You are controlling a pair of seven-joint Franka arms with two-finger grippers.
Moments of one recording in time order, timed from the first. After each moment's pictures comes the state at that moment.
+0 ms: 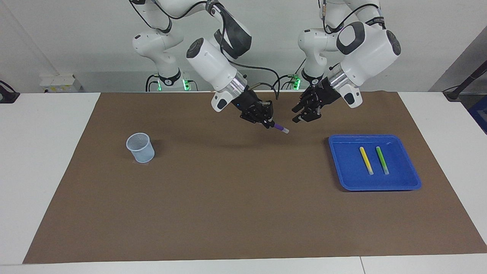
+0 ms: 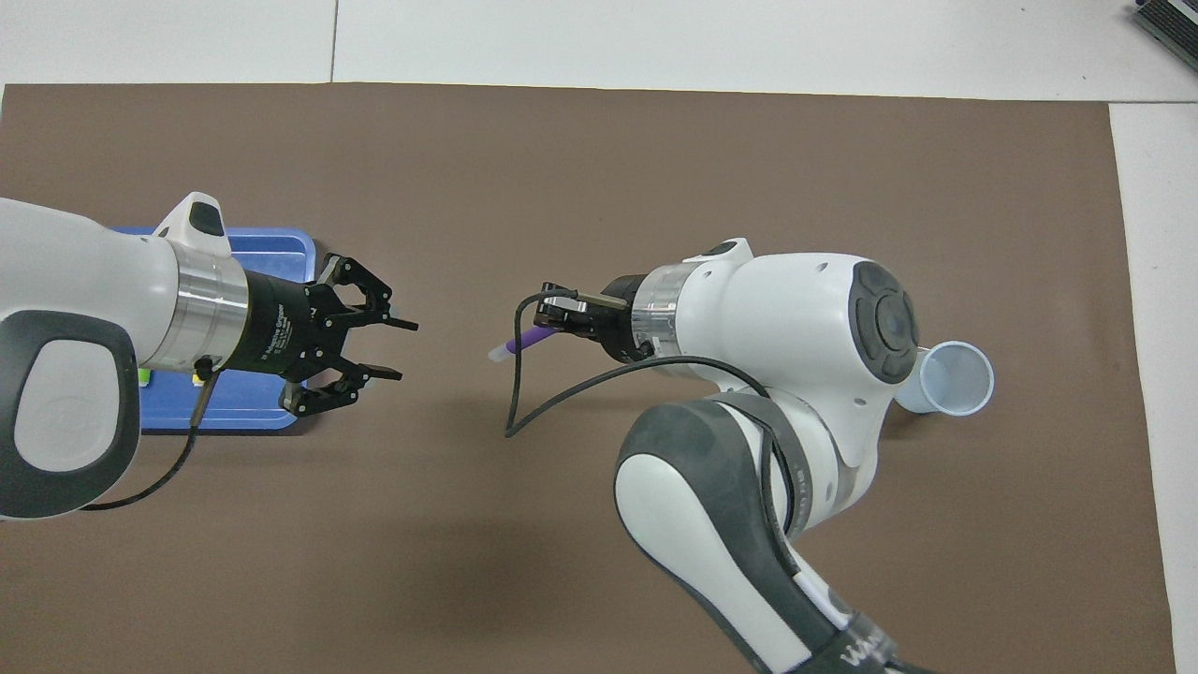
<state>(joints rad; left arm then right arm) -0.02 -0.08 -0.17 -1.96 -0.53 1.85 -0.97 0.54 0.16 -0.03 -1.81 0.58 2.30 0.35</state>
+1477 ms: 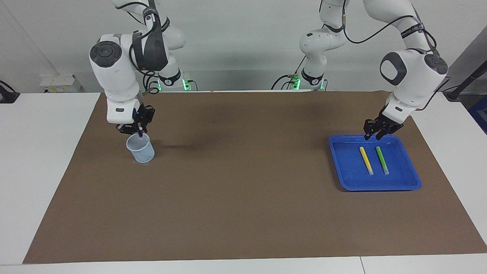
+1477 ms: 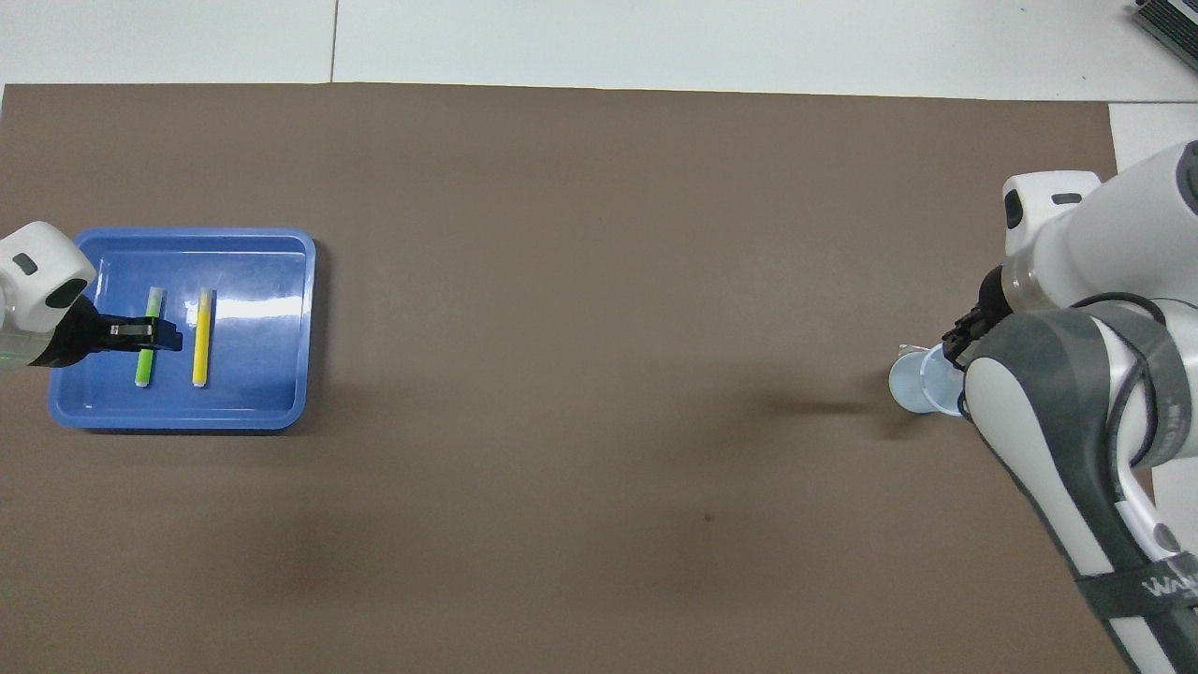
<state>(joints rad) 0.27 0.02 -0.16 -2.08 -0.08 2.14 0.21 0.10 0.04 -0.04 -1.87 -0.11 1.84 -0.72</state>
